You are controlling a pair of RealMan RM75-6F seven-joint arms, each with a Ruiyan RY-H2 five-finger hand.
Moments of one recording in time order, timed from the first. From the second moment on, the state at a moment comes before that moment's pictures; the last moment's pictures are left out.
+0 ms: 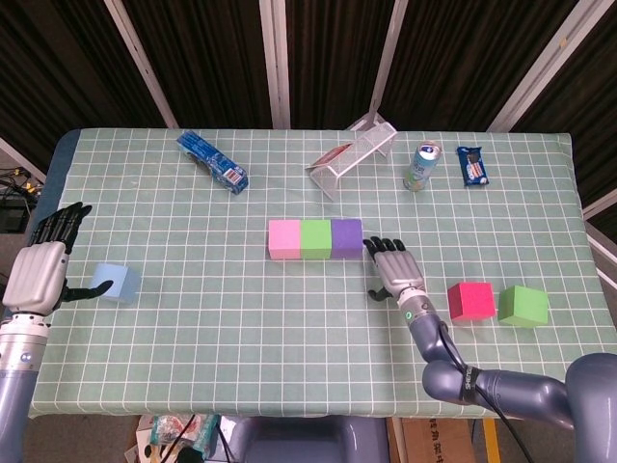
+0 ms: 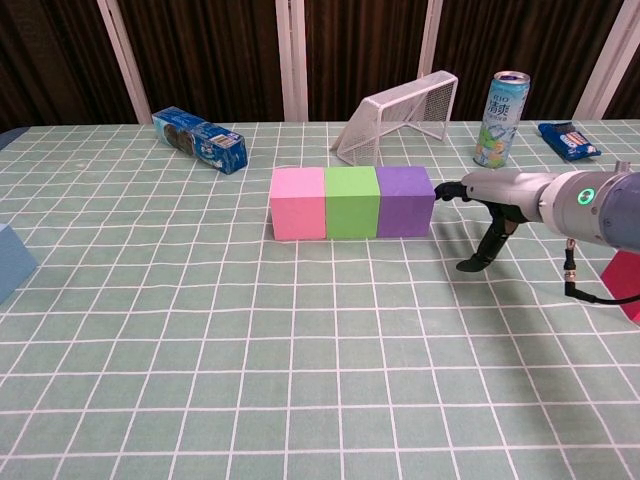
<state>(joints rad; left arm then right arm) -0.37 -0.99 -0.21 -2.04 1.06 1.34 0.25 0.90 -1.53 0.15 -1.51 -0.52 0.92 -0.54</state>
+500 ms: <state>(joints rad) -0.36 -0.99 -0.21 -2.05 1.07 1.34 0.25 0.84 -1.42 0.15 -1.61 -0.59 1.02 -0.50</state>
